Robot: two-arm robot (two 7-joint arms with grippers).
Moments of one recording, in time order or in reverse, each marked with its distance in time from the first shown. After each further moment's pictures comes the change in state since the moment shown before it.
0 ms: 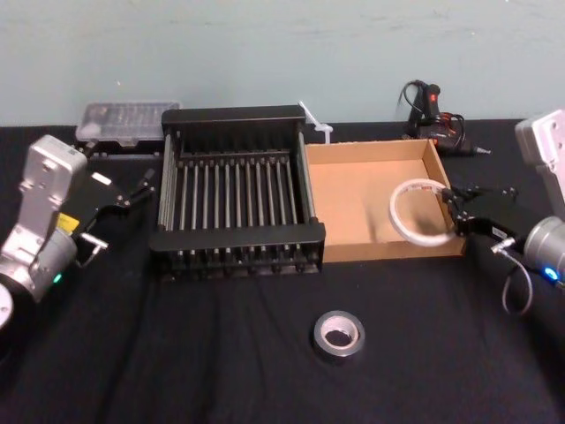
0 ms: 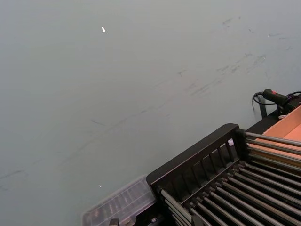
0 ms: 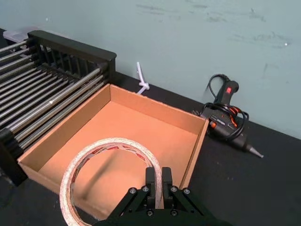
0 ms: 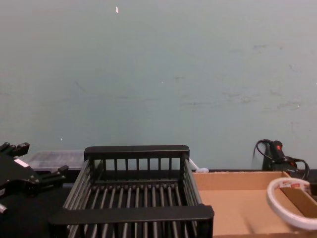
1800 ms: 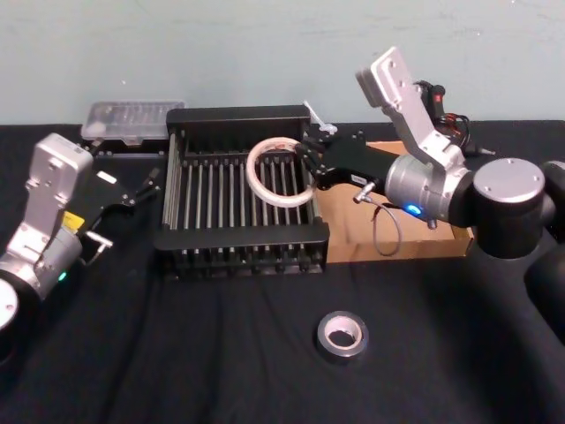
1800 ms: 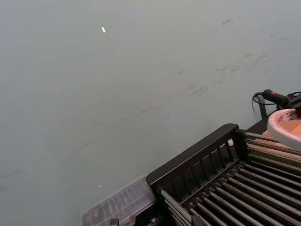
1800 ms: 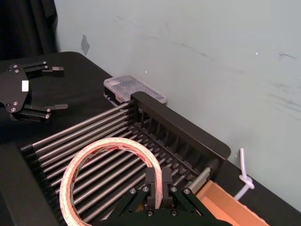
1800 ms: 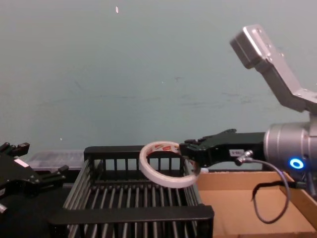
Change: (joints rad) left arm 0.000 0.000 0.000 0.000 0.000 0.000 0.000; right arm 0.360 -0.215 -0.273 0.245 -0.080 -0.063 0.158
